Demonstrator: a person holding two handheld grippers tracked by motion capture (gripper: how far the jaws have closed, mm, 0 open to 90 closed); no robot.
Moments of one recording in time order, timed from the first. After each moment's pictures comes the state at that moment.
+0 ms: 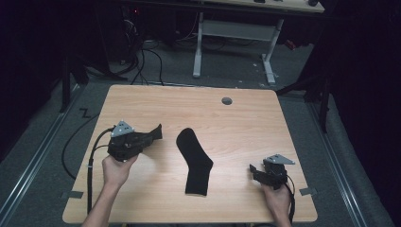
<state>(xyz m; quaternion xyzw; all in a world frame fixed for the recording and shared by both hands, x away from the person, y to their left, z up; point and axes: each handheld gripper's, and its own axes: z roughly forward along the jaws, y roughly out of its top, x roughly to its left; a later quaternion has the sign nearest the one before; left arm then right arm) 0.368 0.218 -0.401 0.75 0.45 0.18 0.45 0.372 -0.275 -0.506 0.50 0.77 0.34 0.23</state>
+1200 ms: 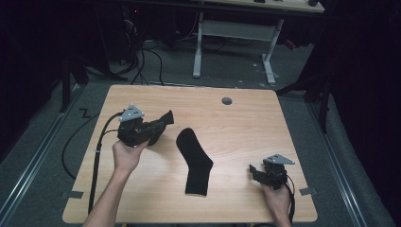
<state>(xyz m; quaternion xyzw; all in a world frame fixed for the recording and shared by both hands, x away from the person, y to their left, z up) 0.391 0.187 -0.363 0.74 0.41 0.19 0.49 0.372 -0.275 -0.506 0.49 0.77 0.34 0.22</state>
